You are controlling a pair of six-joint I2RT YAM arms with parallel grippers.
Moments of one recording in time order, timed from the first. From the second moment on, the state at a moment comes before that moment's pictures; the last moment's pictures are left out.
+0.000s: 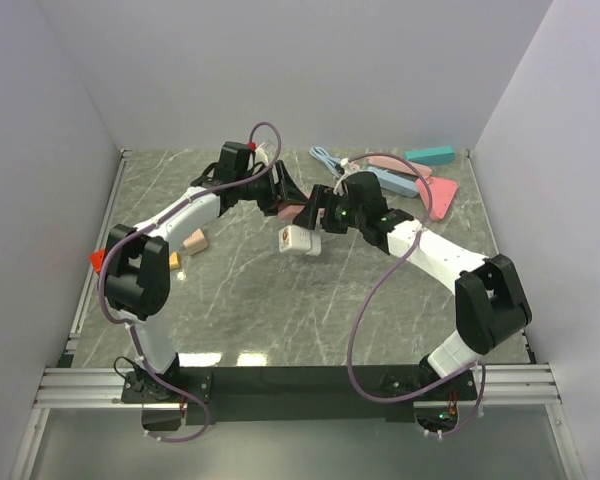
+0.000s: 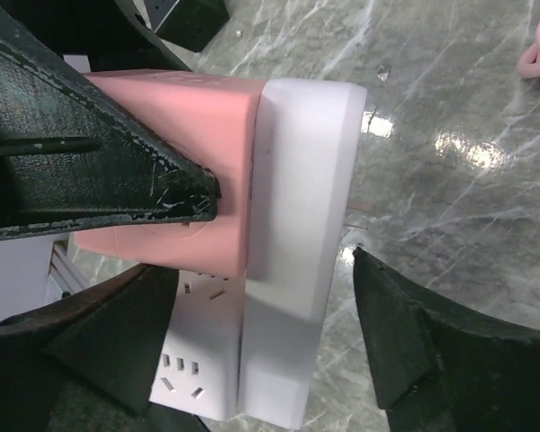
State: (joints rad) left arm -0.40 1.82 1.43 -0.22 0.68 -0.77; right arm 0.51 1.57 1.09 -0.07 -0.32 0.61
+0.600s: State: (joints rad) left arm -0.38 1.82 1.43 -0.21 0.65 -0.78; right arm 0.51 1.57 1.08 -0.08 -0.19 0.63
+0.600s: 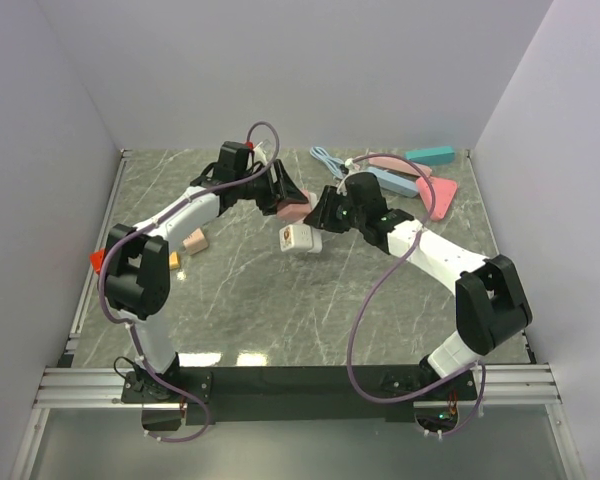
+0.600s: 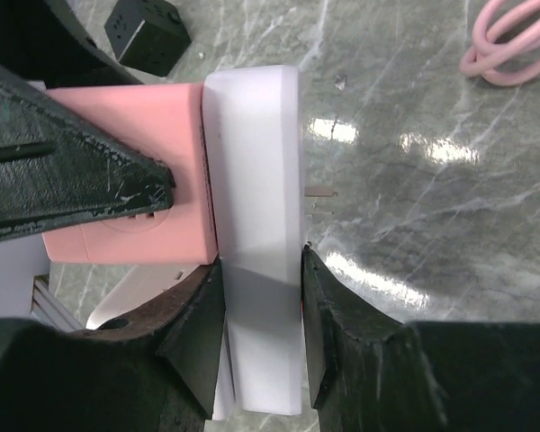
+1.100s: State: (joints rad) left arm -0.31 1.69 1.39 -0.32 0.71 -0.73; right arm 0.40 1.54 1.07 -0.16 -0.29 0.58
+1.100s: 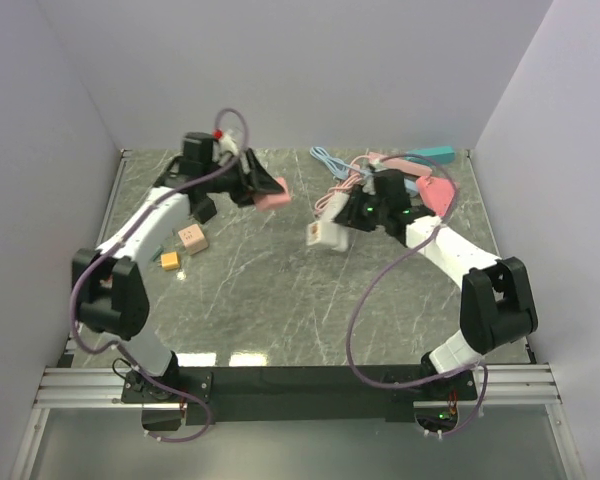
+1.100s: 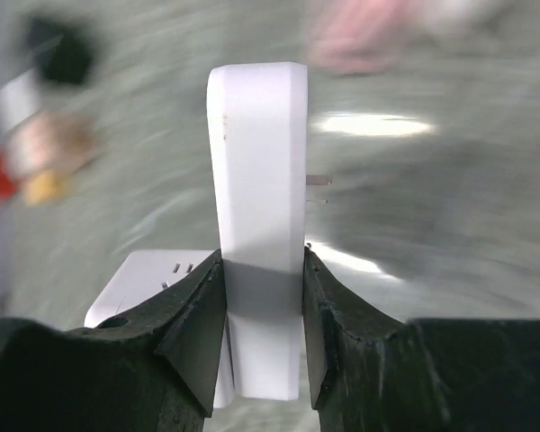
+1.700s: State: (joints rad) left arm 0.01 1.72 1.50 -0.53 0.40 -0.61; right arm 0.28 1.52 1.07 -0.36 -0.24 0.53
